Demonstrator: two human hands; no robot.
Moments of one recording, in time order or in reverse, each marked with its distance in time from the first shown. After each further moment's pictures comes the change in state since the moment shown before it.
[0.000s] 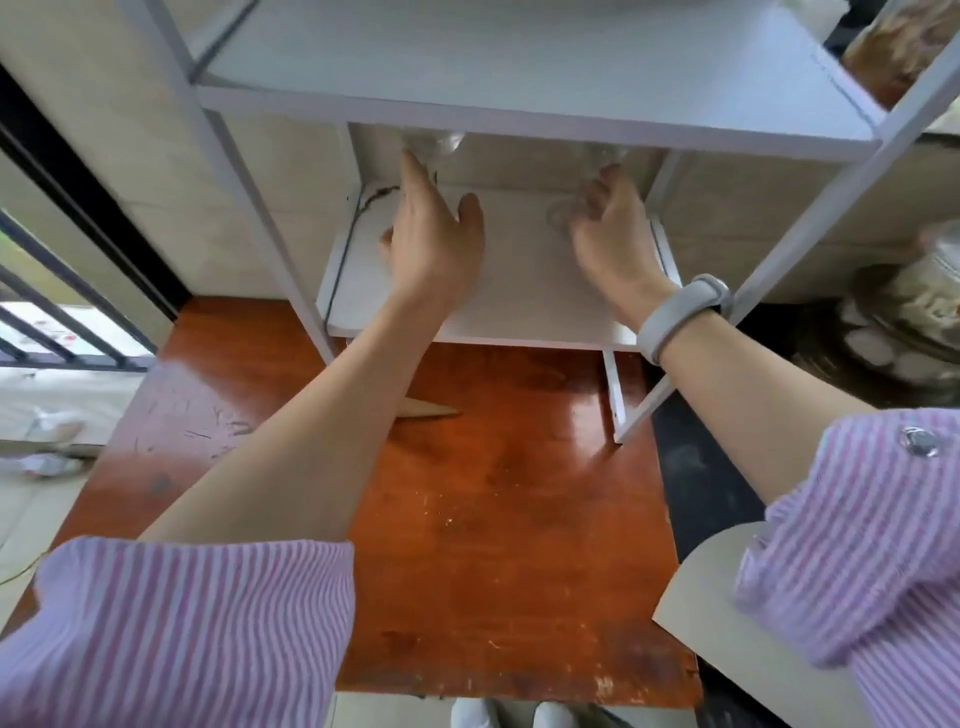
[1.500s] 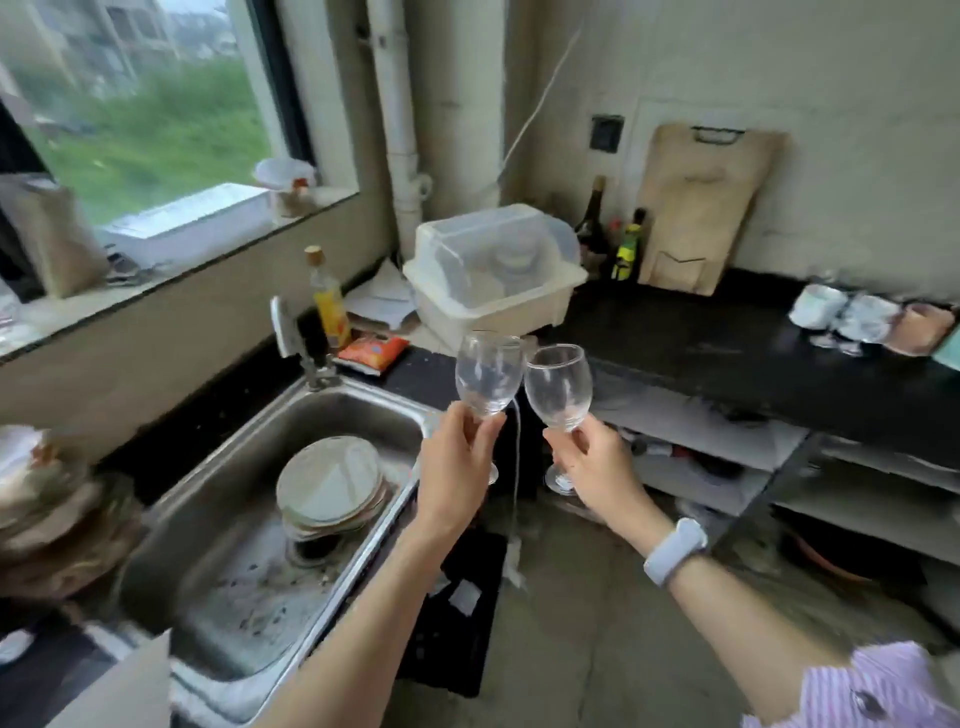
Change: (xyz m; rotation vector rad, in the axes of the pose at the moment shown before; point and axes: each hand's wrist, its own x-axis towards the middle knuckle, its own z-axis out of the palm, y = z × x) left_hand -0.621 0.373 0.330 -0.372 -1.054 0.653; right_hand -0.554 0.130 -0.627 -0.137 0.937 0.341
